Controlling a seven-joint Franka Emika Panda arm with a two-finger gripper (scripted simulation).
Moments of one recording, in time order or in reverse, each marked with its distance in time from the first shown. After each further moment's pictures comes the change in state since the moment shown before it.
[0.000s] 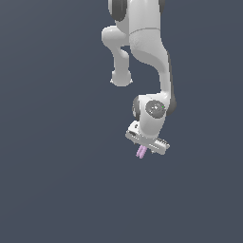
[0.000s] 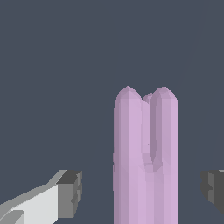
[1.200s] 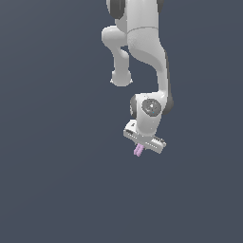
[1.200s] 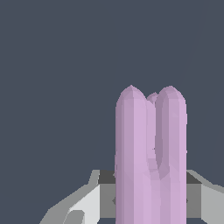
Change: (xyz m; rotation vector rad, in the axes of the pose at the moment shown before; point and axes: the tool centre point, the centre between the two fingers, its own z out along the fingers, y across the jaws) arm 0.000 0.014 -0.001 0.000 0.001 0.001
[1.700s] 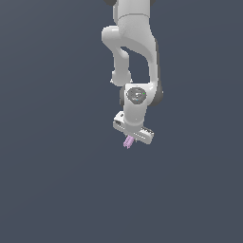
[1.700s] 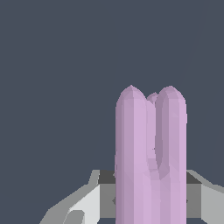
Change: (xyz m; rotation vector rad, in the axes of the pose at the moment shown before) arm -0.004 0.061 -0.024 0.000 0.000 -0.001
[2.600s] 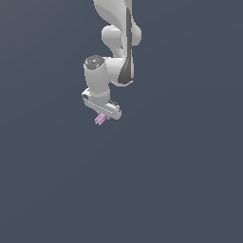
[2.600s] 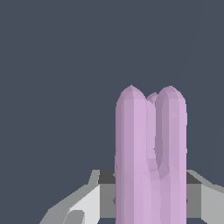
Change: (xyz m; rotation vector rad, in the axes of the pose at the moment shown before) arm -0.006 0.173 -0.069 0.002 0.000 0.002
